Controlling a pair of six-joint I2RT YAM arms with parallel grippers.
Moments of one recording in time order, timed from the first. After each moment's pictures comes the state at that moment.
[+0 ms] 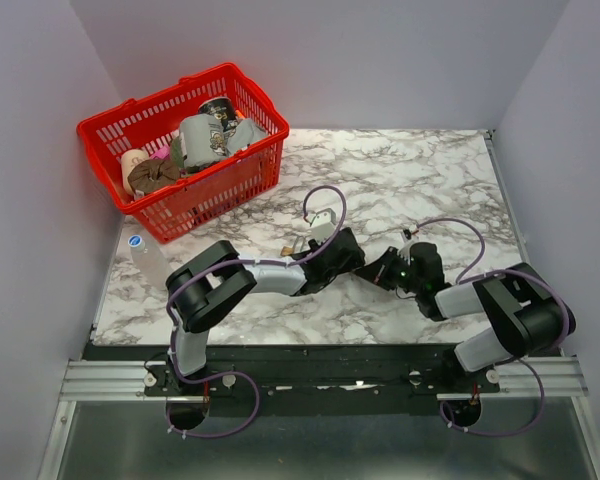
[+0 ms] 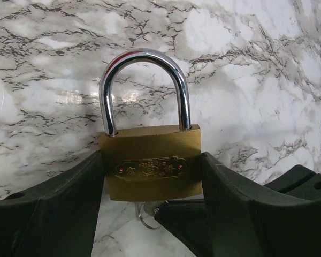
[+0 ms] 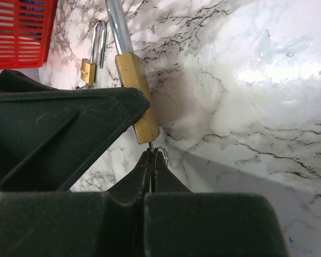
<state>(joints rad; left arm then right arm) -0.99 1.90 1.01 0.24 -0.38 -1.08 0.37 1.50 0.24 0.78 -0.36 0.87</state>
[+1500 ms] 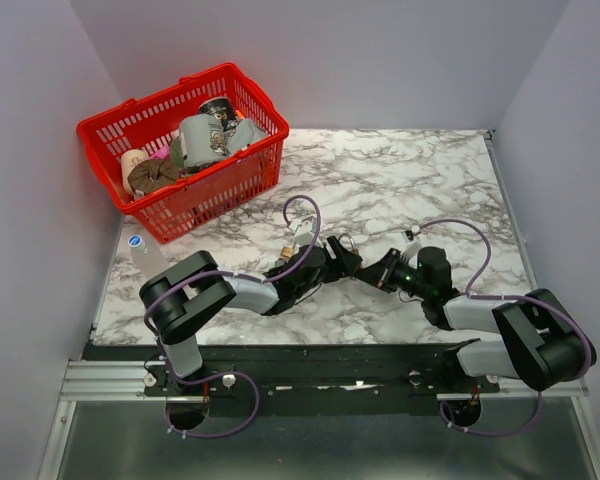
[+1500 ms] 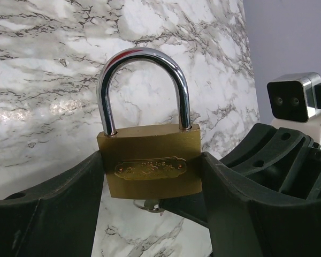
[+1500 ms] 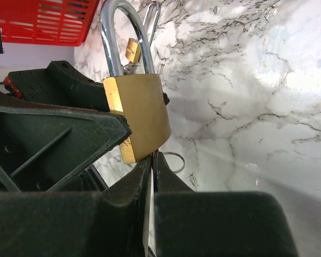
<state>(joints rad) -0.97 1.75 0.68 0.72 -0.22 -1.04 0.38 1.32 0.19 0.76 -0.45 0.90</state>
